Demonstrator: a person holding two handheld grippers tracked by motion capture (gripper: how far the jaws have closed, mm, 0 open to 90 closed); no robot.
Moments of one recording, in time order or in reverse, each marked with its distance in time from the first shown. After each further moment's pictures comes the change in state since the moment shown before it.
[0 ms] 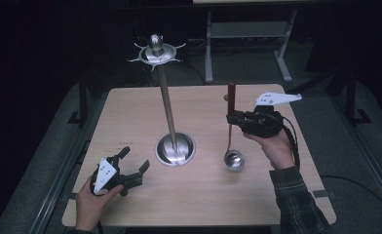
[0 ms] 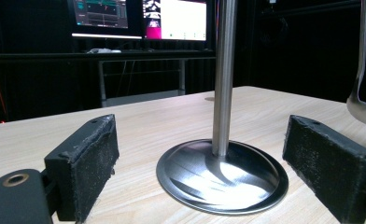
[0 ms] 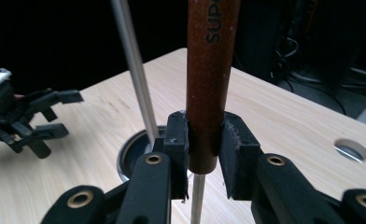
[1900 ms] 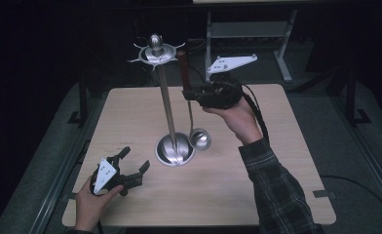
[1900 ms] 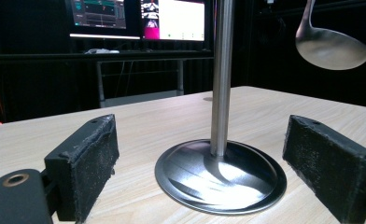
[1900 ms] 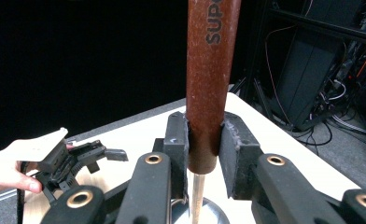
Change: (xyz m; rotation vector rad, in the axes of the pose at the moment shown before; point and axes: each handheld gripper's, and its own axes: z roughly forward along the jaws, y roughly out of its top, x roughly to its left) left arm 0.000 0.000 0.000 -0.005 -0.008 -0.004; right arm 0.052 0.102 0.052 -0.036 0.152 -0.138
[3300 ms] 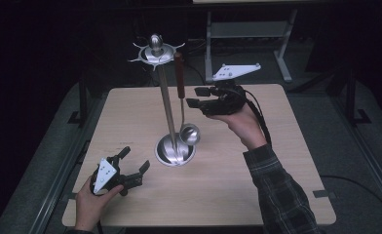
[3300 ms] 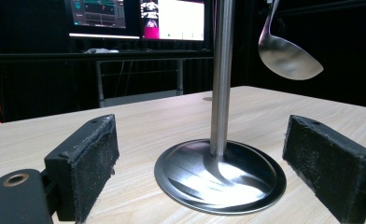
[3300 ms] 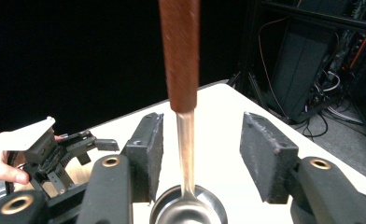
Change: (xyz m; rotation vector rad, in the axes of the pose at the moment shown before) left arm 0.001 0.000 0.000 0.007 -0.001 0.006; right arm -0.010 -0.024 -0.001 0.001 -0.024 0.023
